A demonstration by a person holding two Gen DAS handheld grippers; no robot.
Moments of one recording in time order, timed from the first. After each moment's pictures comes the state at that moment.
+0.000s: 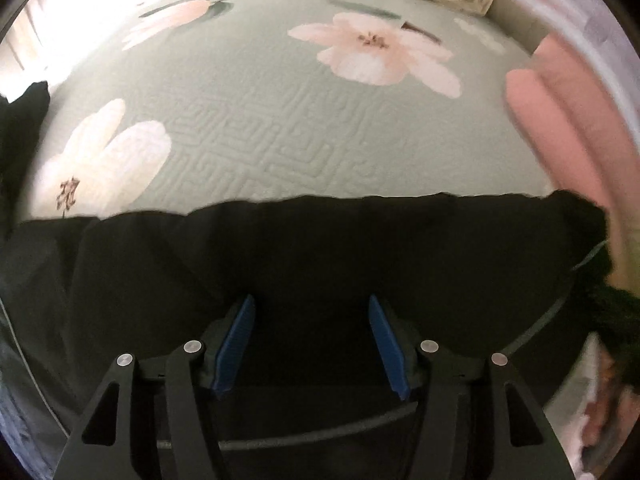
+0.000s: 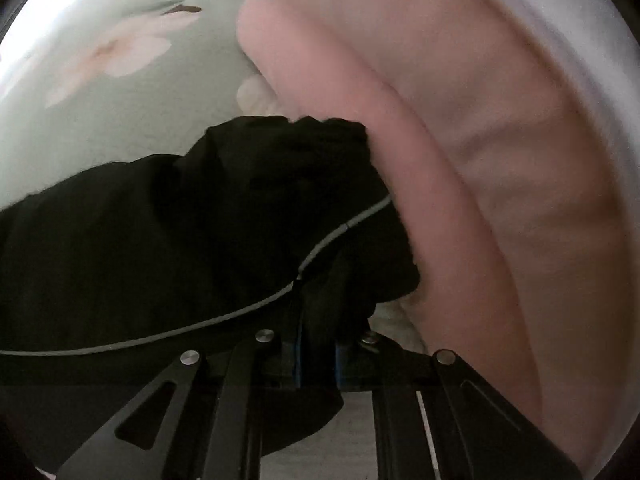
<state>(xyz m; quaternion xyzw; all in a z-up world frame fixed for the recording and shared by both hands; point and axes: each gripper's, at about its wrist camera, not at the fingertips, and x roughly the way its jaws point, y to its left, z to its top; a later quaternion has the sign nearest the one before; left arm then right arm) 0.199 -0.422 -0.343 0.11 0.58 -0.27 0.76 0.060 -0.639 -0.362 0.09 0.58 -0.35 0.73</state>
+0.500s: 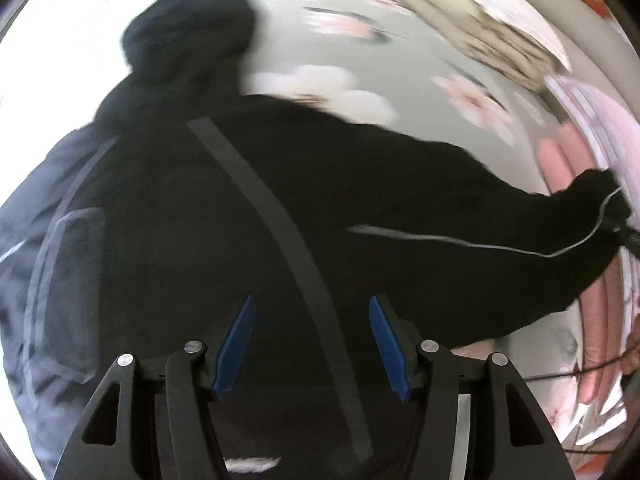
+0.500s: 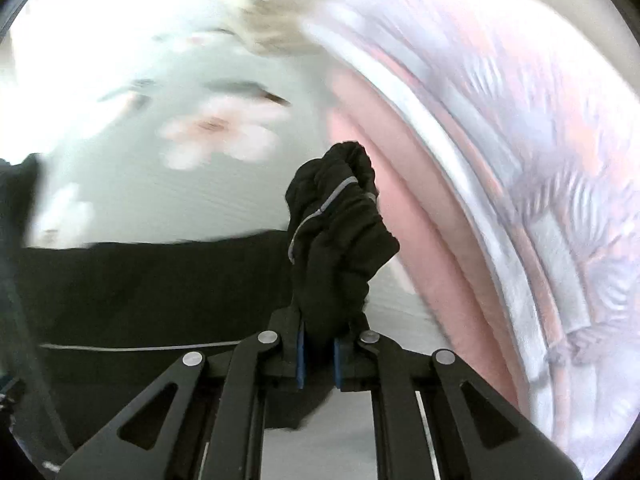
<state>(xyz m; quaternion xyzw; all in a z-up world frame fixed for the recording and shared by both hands) 0.133 -0.178 -0.272 0.02 0.57 -0.15 0.81 0.080 -0.545 -0.236 0.10 0.49 -0.29 0.82</state>
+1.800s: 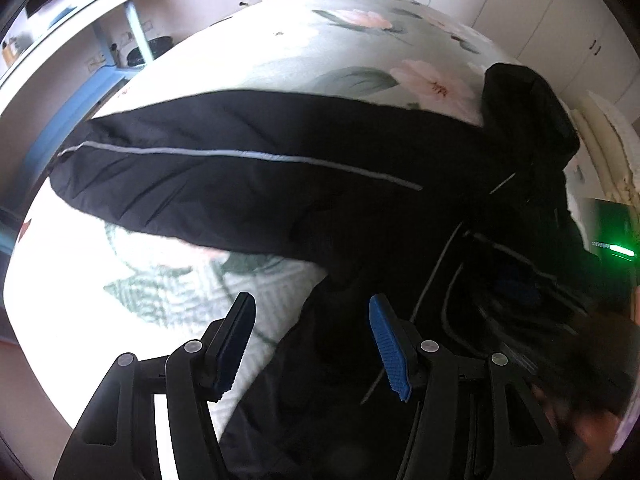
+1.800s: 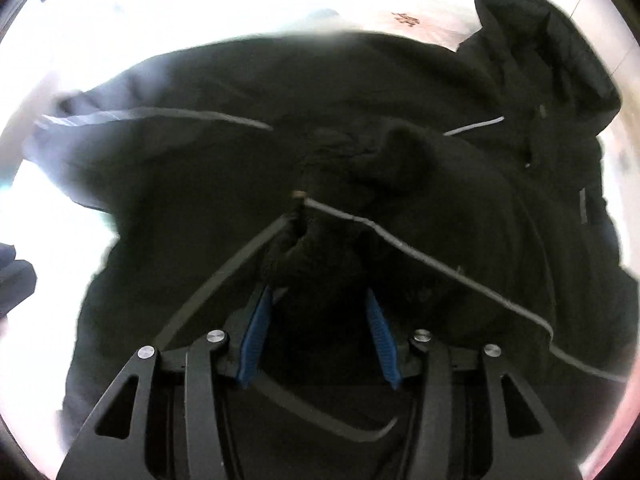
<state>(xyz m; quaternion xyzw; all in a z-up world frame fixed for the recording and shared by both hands) 0.139 0.223 -0.277 -0.10 0.56 0.05 0.82 0.193 0.051 -0.339 -0.07 0.60 0.16 0.78</state>
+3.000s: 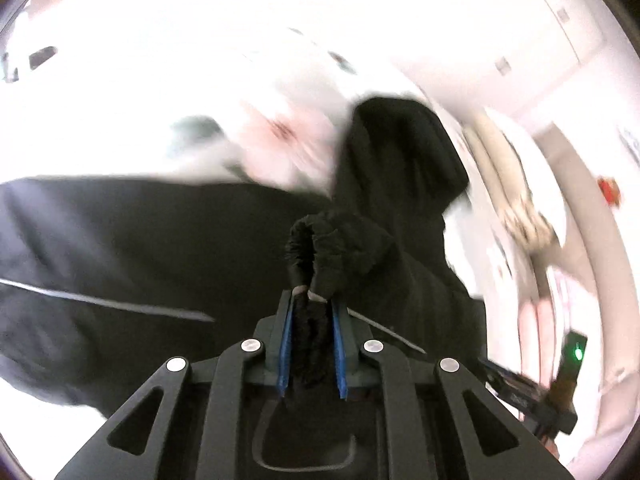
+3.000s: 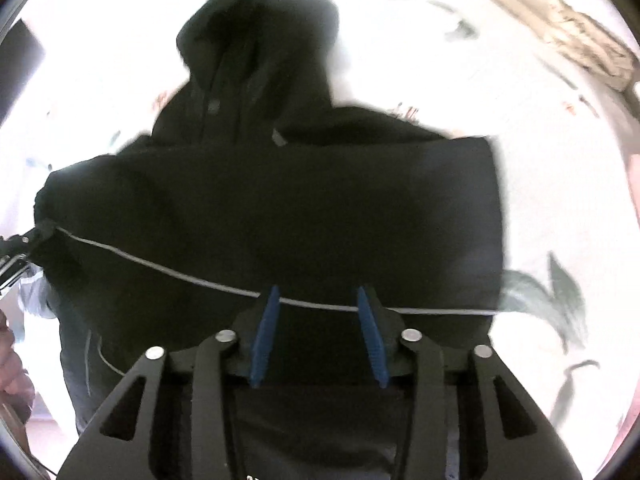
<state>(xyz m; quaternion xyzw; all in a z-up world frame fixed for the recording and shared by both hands) 0.262 0.156 -0.264 -0.21 0.50 -0.14 0.83 0.161 -0.247 -0.290 0.10 0.57 -0.03 0.82</state>
